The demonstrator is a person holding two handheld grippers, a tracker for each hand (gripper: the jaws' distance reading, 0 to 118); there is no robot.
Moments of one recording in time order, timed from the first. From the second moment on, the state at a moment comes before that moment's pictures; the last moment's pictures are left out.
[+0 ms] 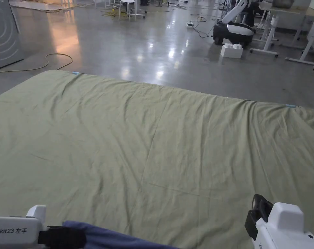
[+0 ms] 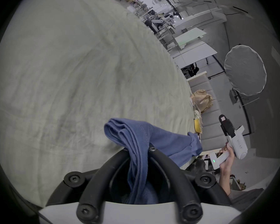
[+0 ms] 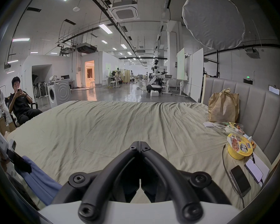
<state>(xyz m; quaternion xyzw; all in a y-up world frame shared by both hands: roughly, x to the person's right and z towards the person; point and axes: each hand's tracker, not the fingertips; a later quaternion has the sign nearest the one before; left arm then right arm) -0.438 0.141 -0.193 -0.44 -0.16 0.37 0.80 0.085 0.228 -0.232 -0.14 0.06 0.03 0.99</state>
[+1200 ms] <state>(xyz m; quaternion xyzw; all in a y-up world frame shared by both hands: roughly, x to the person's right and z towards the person) -0.220 0.210 -0.217 -0.47 -0.14 0.30 0.82 0.142 0.232 -0.213 -0.13 0.03 -0.01 0.99</state>
